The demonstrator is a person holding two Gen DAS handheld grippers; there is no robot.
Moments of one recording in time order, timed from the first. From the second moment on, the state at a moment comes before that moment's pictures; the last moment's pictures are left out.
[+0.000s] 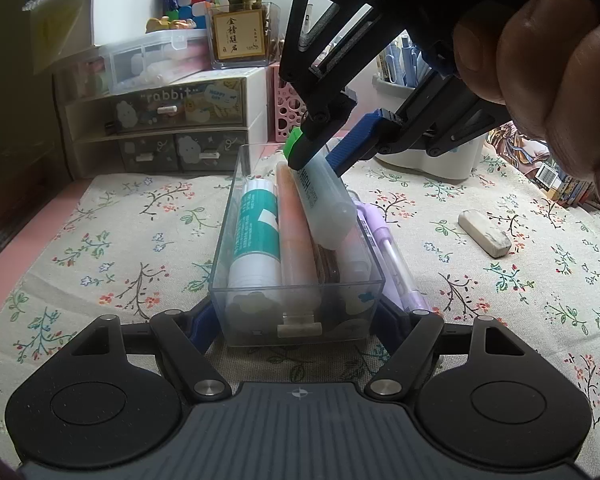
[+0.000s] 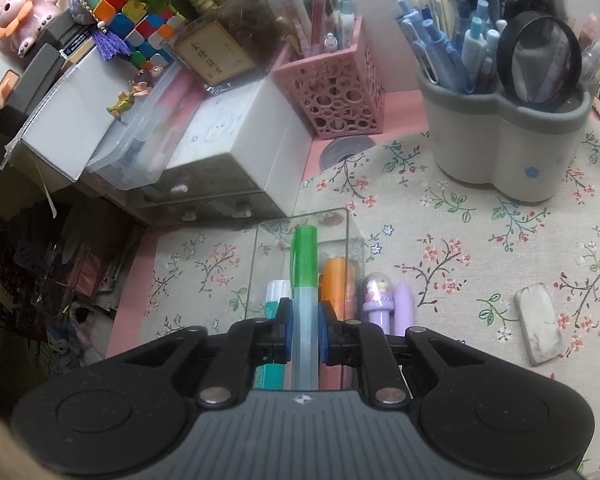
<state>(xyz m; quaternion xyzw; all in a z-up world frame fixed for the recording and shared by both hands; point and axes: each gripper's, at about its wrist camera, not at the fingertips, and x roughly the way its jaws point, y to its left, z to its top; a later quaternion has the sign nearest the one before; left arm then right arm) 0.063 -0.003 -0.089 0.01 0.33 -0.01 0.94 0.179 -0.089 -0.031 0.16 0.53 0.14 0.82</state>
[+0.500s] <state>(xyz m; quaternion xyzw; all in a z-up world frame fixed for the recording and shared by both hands) 0.064 -0.005 -0.090 0.01 0.33 -0.01 0.94 0.182 -0.078 -0.033 0.19 0.55 0.19 0.80</state>
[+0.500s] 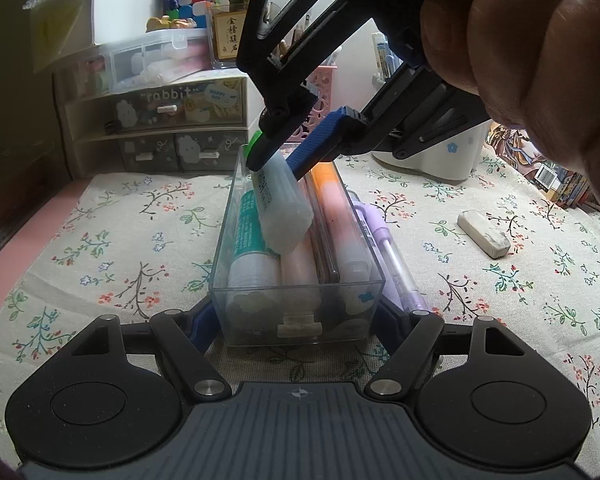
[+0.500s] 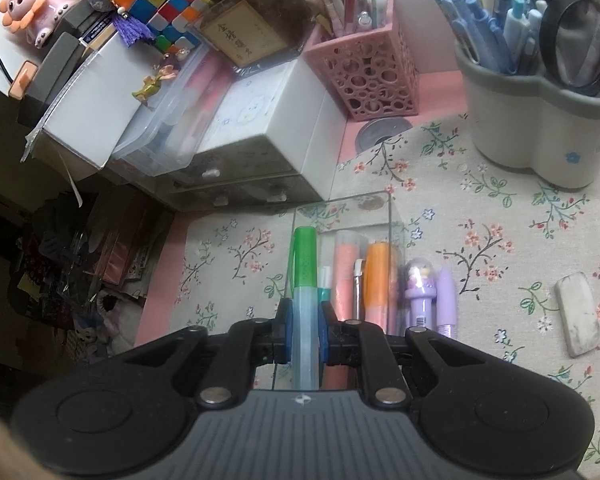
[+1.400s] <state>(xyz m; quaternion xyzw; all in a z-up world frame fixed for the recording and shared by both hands) 0.063 -0.005 -0.089 0.01 0.33 -0.01 0.94 0.194 -0.074 -0.039 0.17 0.58 0.26 0.76</state>
